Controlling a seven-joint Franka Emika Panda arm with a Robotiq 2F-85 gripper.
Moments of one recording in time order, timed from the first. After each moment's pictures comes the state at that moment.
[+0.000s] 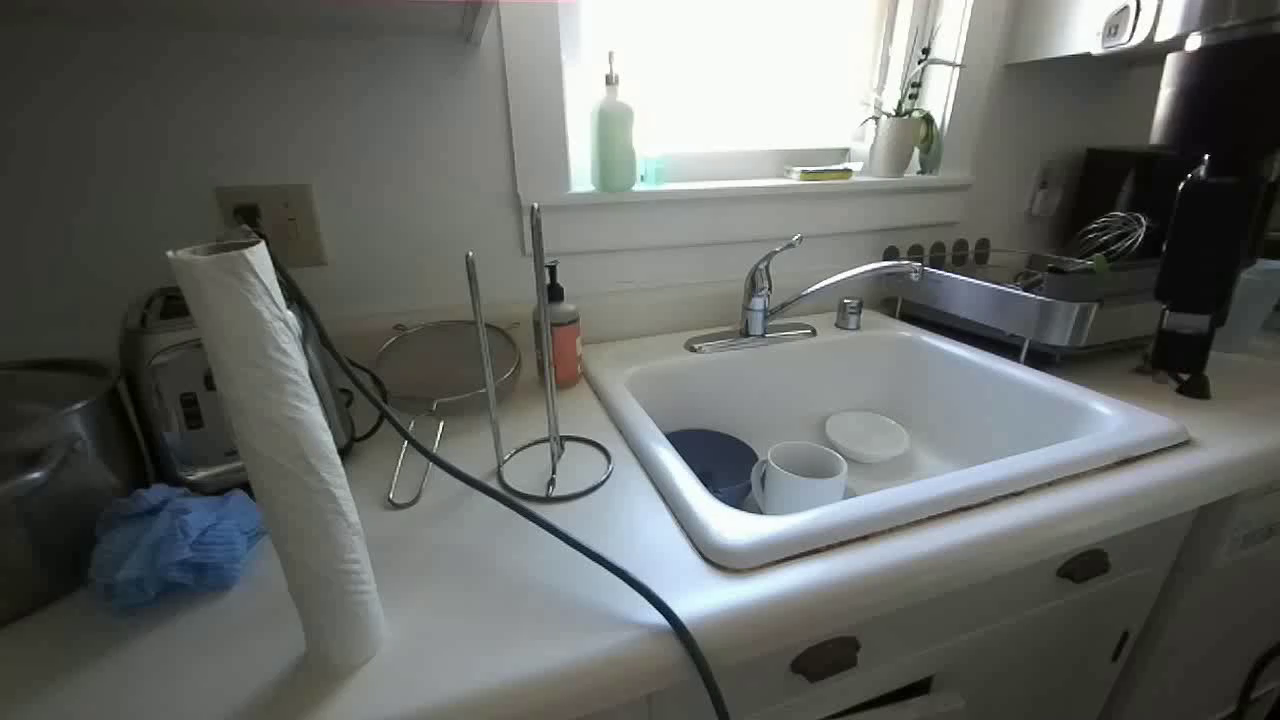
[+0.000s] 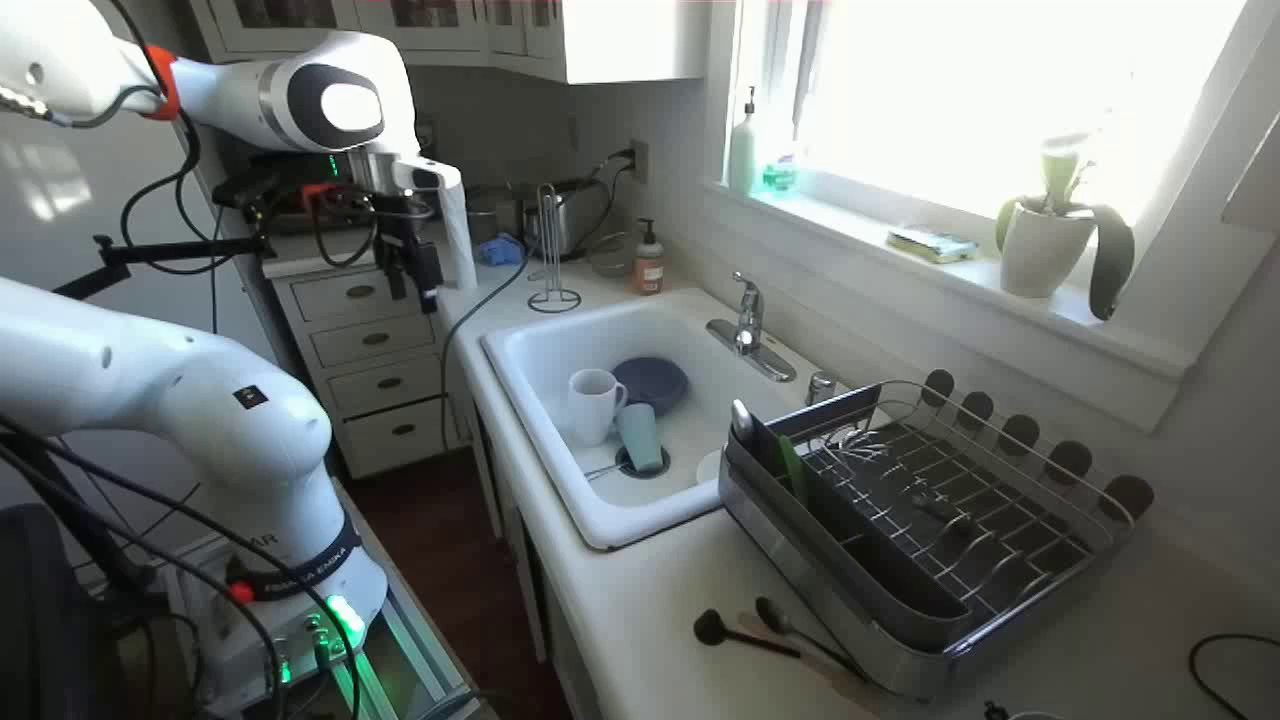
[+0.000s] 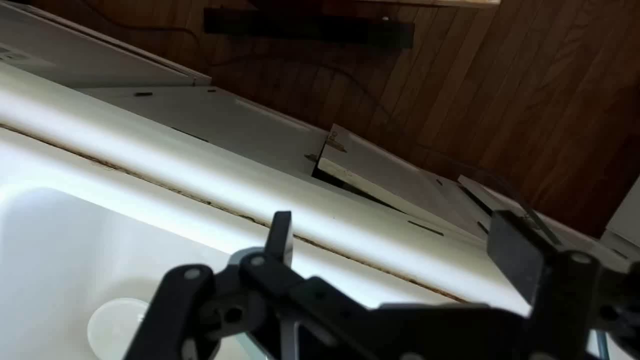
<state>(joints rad) 0.19 -0.78 0.31 -2.62 0.15 1.78 0.30</state>
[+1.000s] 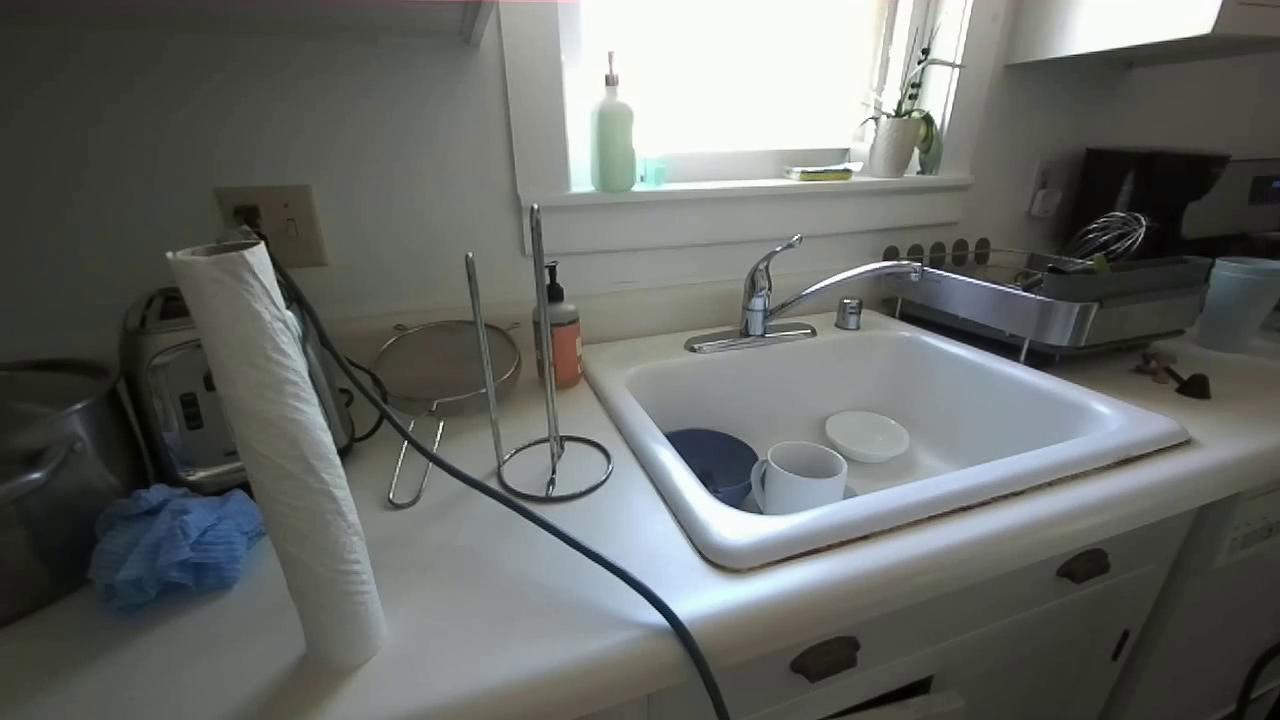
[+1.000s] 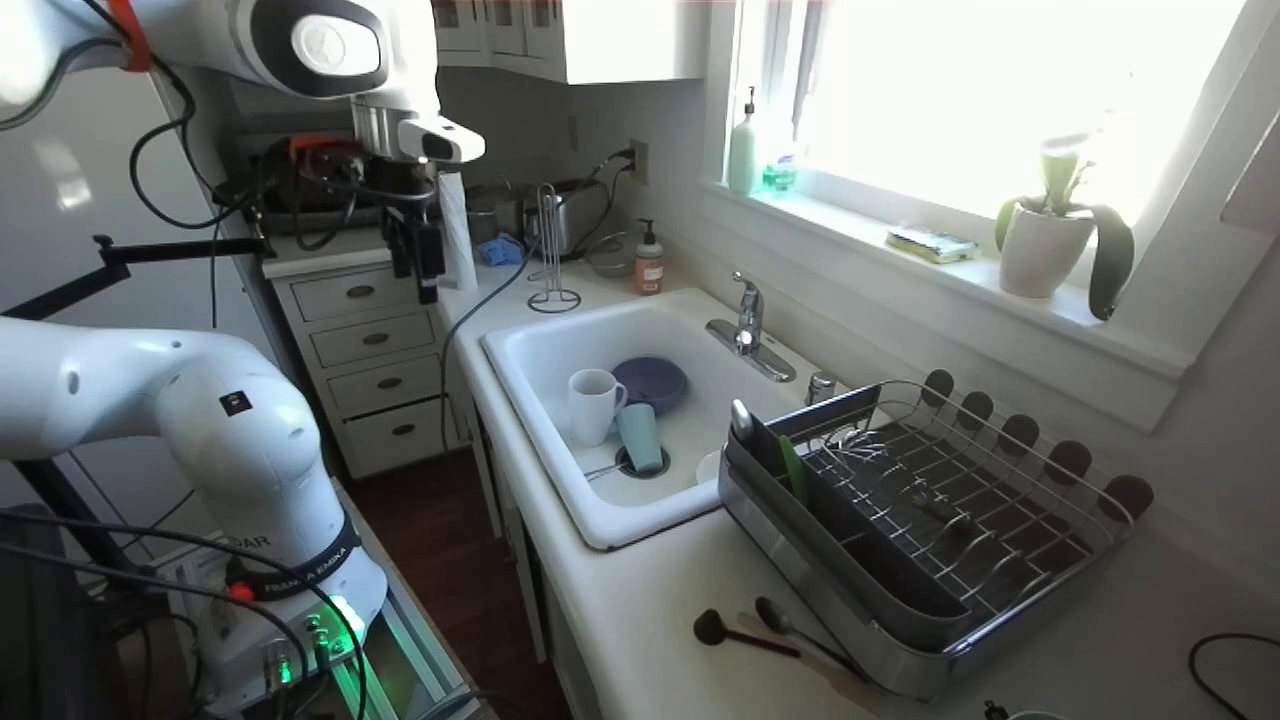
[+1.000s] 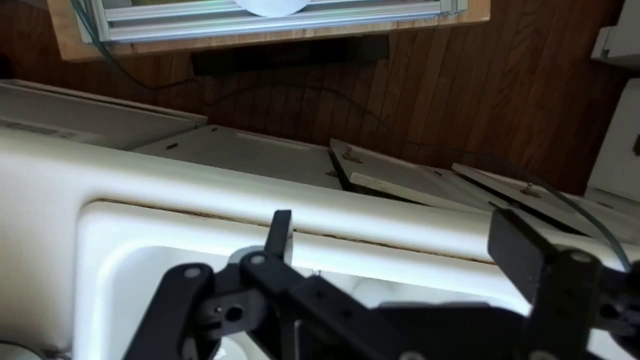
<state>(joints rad) 0.07 -0.98 0.04 -2.58 0.09 1.51 0.21</state>
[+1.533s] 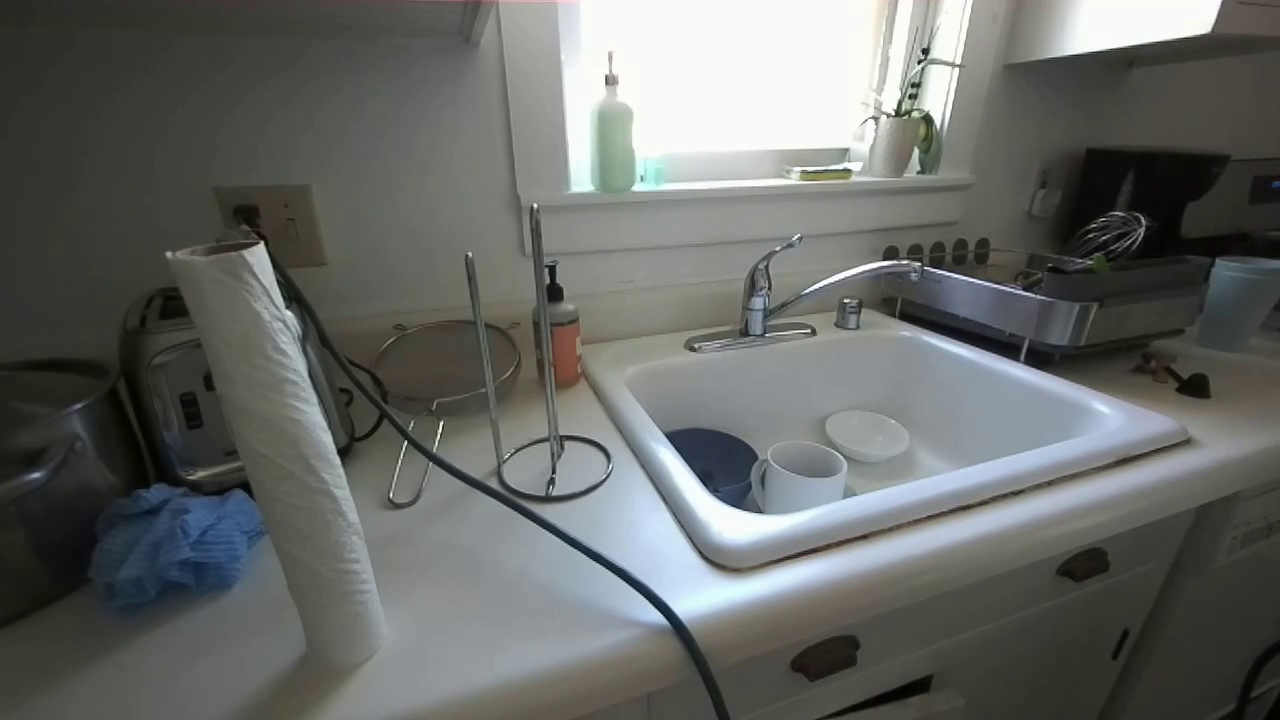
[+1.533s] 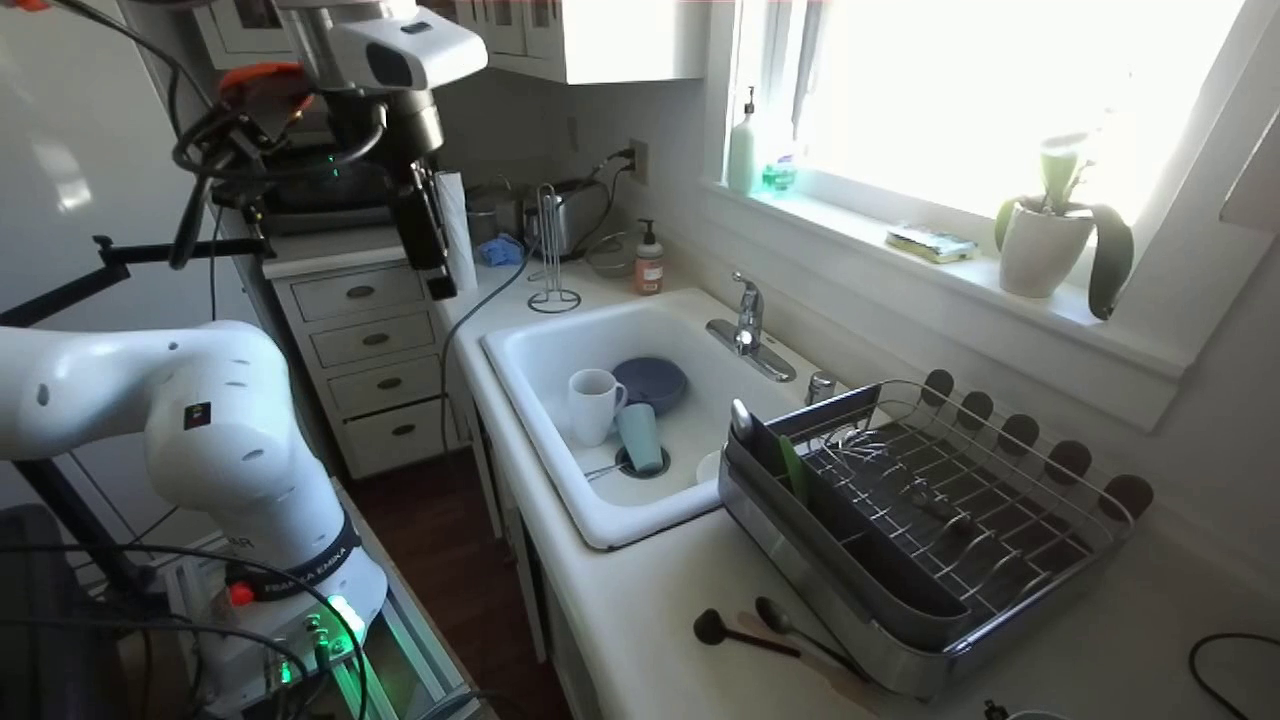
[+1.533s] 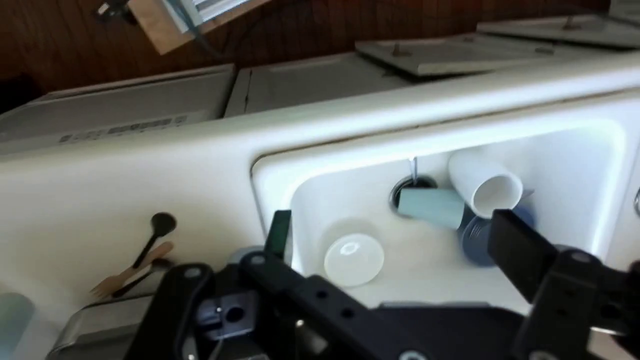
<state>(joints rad) -0.21 -1.12 -0.27 -2.42 -0.12 1.45 0.09</state>
